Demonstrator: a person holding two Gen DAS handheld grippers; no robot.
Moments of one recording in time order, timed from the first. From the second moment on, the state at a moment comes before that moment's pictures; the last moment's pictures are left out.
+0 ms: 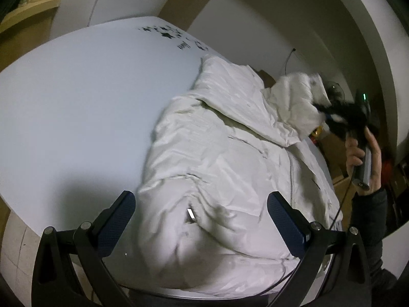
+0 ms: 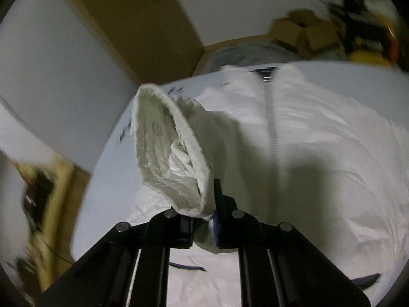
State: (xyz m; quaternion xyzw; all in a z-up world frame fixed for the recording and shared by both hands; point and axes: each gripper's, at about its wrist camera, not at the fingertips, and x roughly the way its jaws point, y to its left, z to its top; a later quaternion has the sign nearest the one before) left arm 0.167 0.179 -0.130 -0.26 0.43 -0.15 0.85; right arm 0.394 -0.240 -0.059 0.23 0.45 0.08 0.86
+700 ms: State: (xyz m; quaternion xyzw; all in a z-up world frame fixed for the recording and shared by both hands) left arm 0.176 0.117 -0.108 -0.22 0.44 -0.17 0.85; right arm 0.372 -0.315 -0.112 0.38 0.40 0.07 0.83
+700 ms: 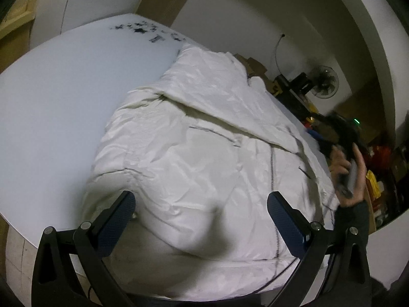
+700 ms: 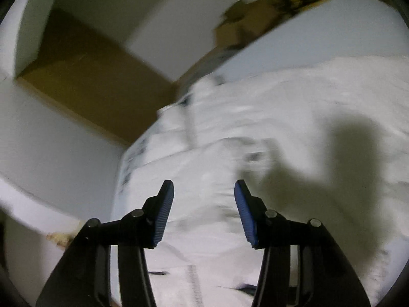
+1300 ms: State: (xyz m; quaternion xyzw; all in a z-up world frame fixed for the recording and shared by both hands) left arm 0.161 0.091 -0.086 -0.20 0.43 -0.18 0.86; right arm 0.394 -0.306 -0.164 0.36 0.47 0.04 0.80
